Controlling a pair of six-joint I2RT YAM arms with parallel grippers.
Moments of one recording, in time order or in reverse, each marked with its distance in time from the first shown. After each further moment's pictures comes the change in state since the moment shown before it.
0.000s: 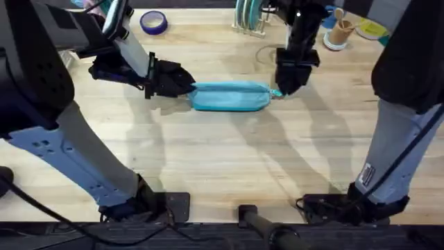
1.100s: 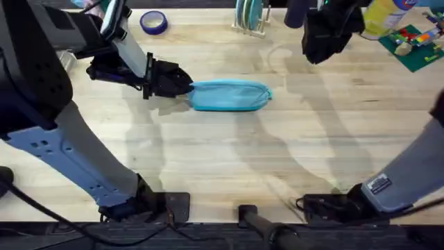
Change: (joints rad) left arm 0.015 0.000 0.000 0.002 -0.011 0.000; right arm -0.014 -0.288 0.029 0.014 0.212 -0.102
